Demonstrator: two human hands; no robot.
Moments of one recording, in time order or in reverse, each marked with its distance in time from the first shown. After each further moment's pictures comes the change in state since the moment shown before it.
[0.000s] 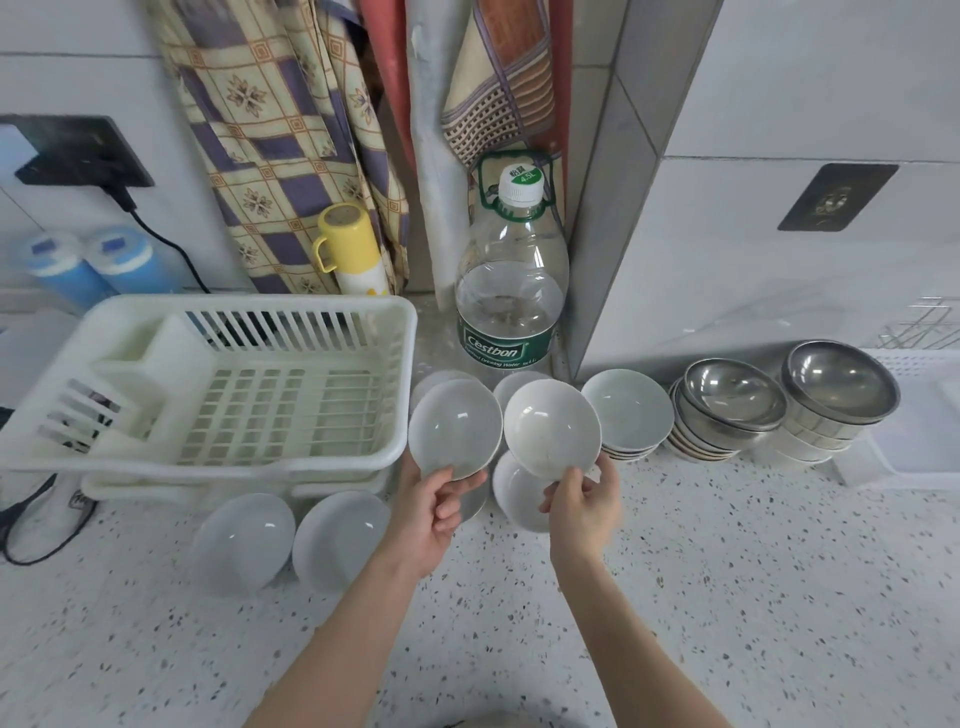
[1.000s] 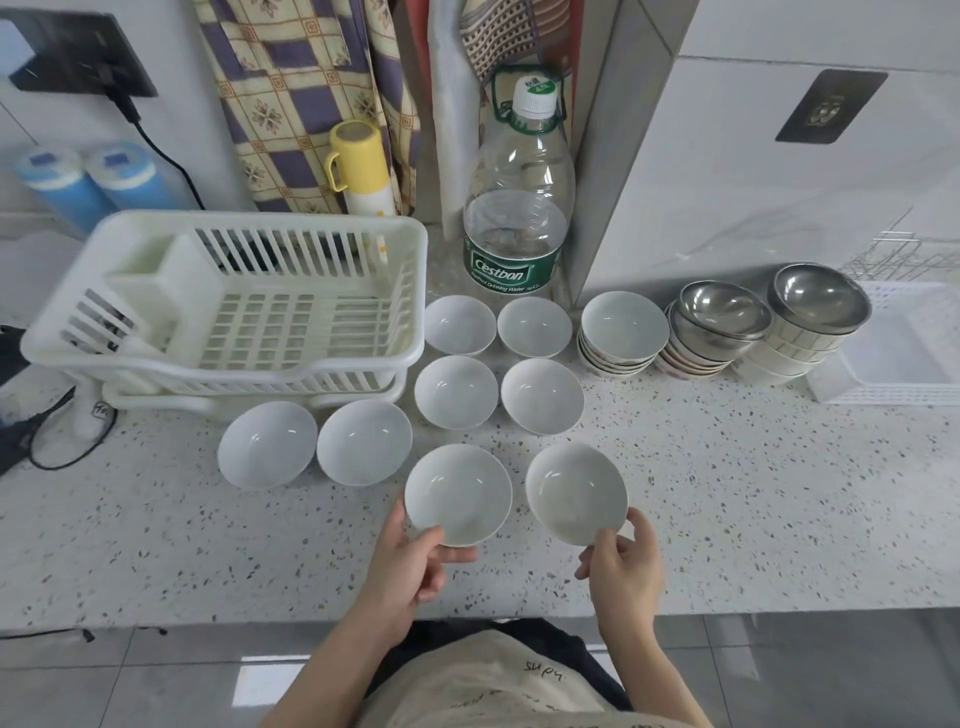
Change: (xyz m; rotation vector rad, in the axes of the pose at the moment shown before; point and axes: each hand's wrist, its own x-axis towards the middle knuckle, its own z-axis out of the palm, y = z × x) left_hand -0.120 -0.075 -0.085 0.486 0.084 -0.098; right_hand -0.112 0.059 -0.116 -0.382 -0.060 0.057
